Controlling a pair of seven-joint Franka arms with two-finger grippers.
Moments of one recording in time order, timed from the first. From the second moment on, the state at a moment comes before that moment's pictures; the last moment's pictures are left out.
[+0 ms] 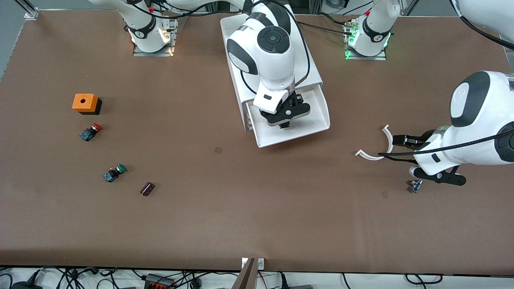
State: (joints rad) left arm 0.05 0.52 -0.20 -1.21 0.11 1.42 0.03; right arm 0.87 0.77 0.00 -1.02 0.02 1.94 0.56
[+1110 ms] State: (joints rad) left arm -0.04 0.52 -0.24 -1.23 0.01 1.59 -0.44; right arm 0.64 0.68 -0.03 -0.89 0.01 1.68 0.54
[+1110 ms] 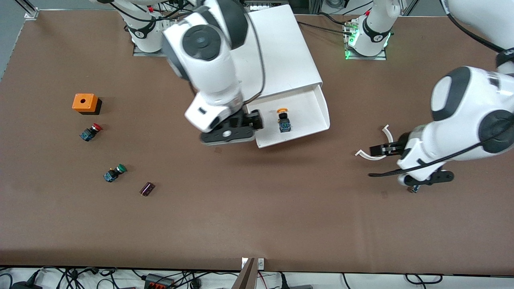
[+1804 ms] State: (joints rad) left arm -0.31 0.56 -0.25 -1.46 0.09 2.06 -0.77; right arm 0.30 0.57 -0.03 -1.10 -0.01 1.58 0.17
